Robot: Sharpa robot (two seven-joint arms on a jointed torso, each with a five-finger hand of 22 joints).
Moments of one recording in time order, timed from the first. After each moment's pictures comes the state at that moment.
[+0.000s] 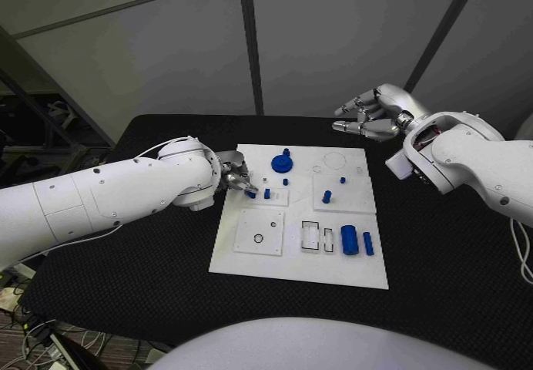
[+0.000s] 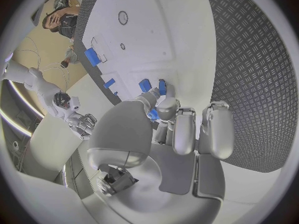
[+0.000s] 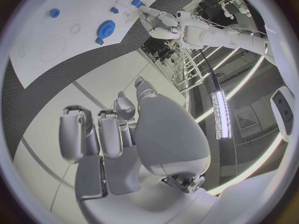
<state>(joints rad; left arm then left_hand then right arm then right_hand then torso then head) 1.13 -0.79 0.04 1.48 -1.18 0.02 -0.53 1.23 -0.01 0.43 0.05 0.05 0.99 0.06 0.35 0.75 1.33 -0.02 1.10 1.06 1.47 -0.07 1.43 1.31 0.05 1.44 0.04 1.41 1.31 1.24 -0.77 0.06 1.45 -1.00 -0.35 -0.01 1.43 -0.06 0.03 0.24 0.28 0.91 0.16 0.15 0.07 1.25 0.07 1.11 1.15 1.46 0.00 1.45 1.31 0.03 1.46 0.10 1.44 1.31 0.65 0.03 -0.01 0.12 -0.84</state>
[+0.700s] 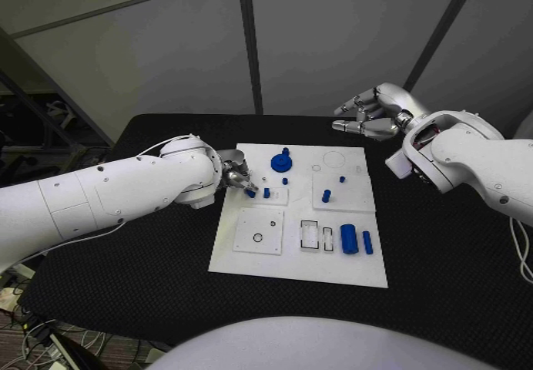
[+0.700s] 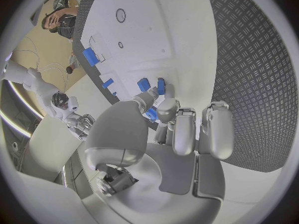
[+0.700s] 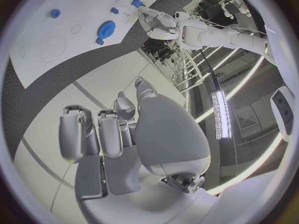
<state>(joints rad) 1.13 -0.77 0.04 1.45 -1.18 0.03 -0.53 1.13 -0.06 0.52 -0.02 0.04 1.02 0.04 0.38 0.77 1.34 -0.02 1.11 1.07 1.47 -0.08 1.43 1.31 0.05 1.45 0.04 1.41 1.31 1.24 -0.77 0.06 1.45 -1.00 -0.35 -0.01 1.43 -0.06 0.03 0.24 0.28 0.91 0.16 0.15 0.07 1.25 0.07 1.11 1.15 1.46 0.00 1.45 1.31 0.05 1.46 0.10 1.43 1.31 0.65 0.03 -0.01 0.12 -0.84</state>
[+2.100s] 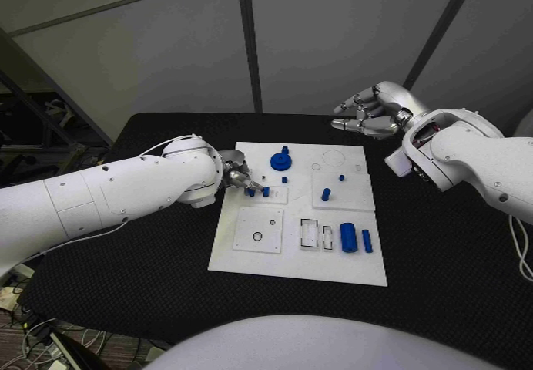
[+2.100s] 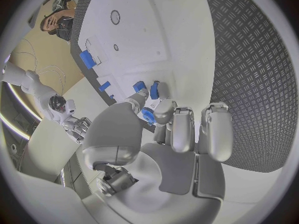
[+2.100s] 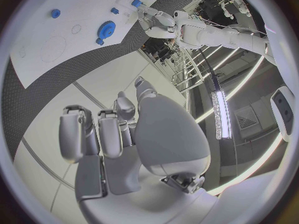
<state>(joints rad) 1.13 -0.75 0.04 1.42 -1.20 0.05 -0.53 0.95 -0.09 0.35 0.10 0.05 1.04 0.03 0.43 0.81 1.36 -0.04 1.15 1.10 1.47 -0.08 1.43 1.31 0.05 1.46 0.03 1.42 1.31 1.24 -0.77 0.06 1.45 -1.00 -0.35 -0.01 1.43 -0.06 0.03 0.25 0.28 0.91 0.16 0.15 0.07 1.25 0.07 1.11 1.15 1.46 0.00 1.45 1.31 0.05 1.46 0.10 1.43 1.31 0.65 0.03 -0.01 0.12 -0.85</state>
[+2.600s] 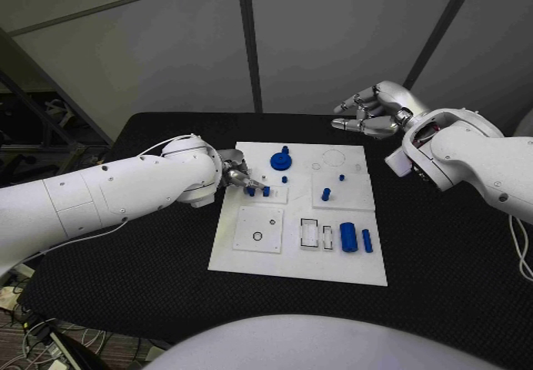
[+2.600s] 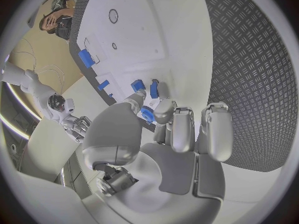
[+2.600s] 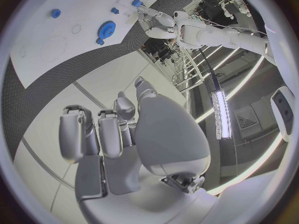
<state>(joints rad) 1.13 -0.75 0.04 1.42 -1.20 0.03 -0.53 0.93 -0.09 0.28 0.13 0.05 1.04 0.03 0.44 0.82 1.36 -0.04 1.15 1.10 1.47 -0.08 1.43 1.31 0.05 1.46 0.03 1.42 1.31 1.24 -0.77 0.06 1.45 -1.00 -0.35 -0.01 1.43 -0.06 0.03 0.25 0.28 0.91 0.16 0.15 0.07 1.25 0.07 1.11 1.15 1.46 0.00 1.45 1.31 0.05 1.46 0.10 1.43 1.31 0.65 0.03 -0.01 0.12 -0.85</state>
